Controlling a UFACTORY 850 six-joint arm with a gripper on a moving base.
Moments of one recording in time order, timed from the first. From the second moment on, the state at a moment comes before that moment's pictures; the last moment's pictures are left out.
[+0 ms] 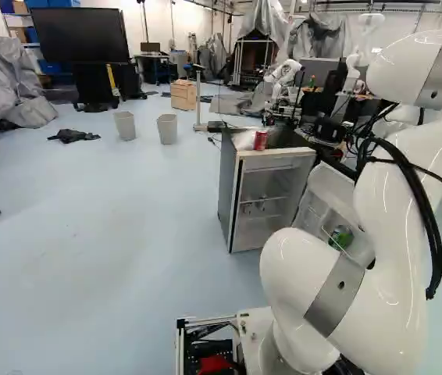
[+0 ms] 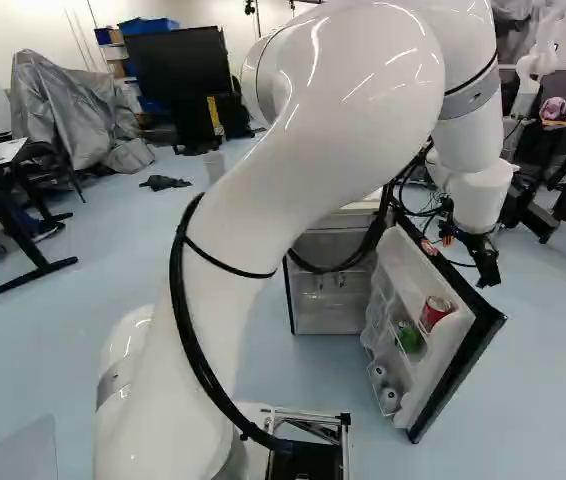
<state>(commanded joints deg) -54.5 -37.2 -79.5 19.0 -15.6 3.0</state>
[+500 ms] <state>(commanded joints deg) -54.0 -34.5 -75.6 19.0 -15.6 3.0</state>
